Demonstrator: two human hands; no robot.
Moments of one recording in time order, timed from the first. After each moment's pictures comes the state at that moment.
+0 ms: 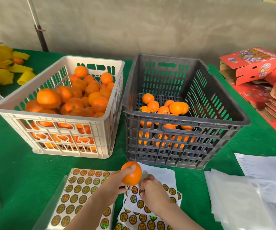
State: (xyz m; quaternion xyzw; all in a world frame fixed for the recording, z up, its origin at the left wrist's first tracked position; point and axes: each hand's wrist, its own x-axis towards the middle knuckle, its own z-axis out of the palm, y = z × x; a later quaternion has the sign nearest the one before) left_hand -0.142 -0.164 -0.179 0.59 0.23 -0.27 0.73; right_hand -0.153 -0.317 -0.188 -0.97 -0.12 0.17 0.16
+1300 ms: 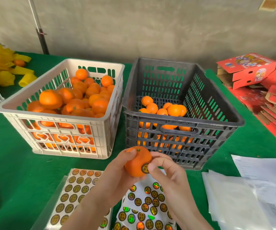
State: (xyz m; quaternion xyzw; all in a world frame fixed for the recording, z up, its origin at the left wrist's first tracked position) left_hand -0.173 -0.173 -0.066 0.42 0.07 -0.22 0.88; right_hand -0.202 -0.320 -0.047 -0.69 0.00 0.01 0.72
